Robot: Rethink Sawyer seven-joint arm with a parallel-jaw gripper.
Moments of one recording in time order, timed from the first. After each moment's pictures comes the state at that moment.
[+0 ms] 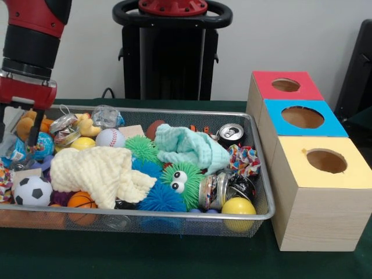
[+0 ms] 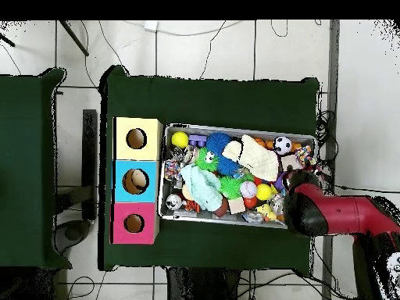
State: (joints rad) arm -0.81 -0.67 0.25 1.65 -0.90 0.14 1.40
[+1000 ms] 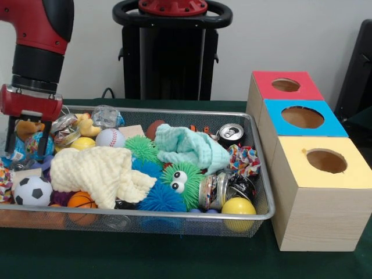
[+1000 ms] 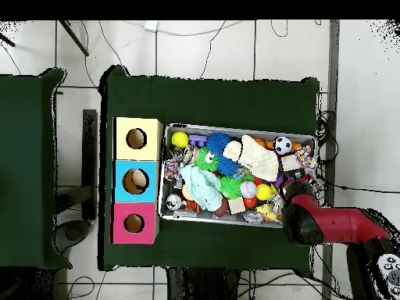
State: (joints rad) arm -0.81 -0.57 0.16 1.66 -0.91 -0.03 1.40
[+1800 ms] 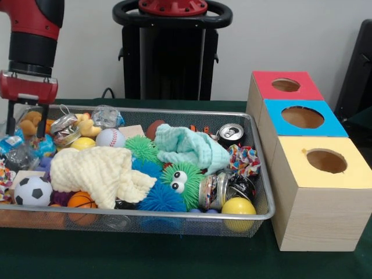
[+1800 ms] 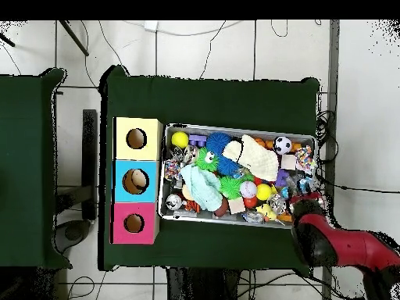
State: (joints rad) arm -1.01 -0.63 0.29 1.80 -0.93 -0.04 1.40
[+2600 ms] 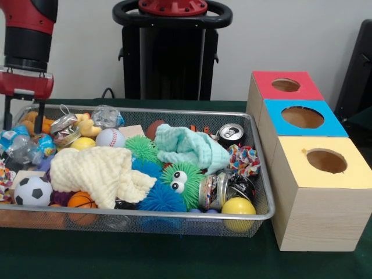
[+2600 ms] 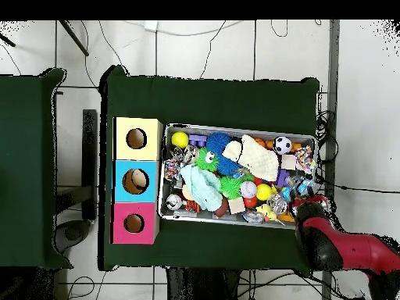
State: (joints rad) arm -1.05 -0.64 0.34 1.82 -0.97 0.00 1.40
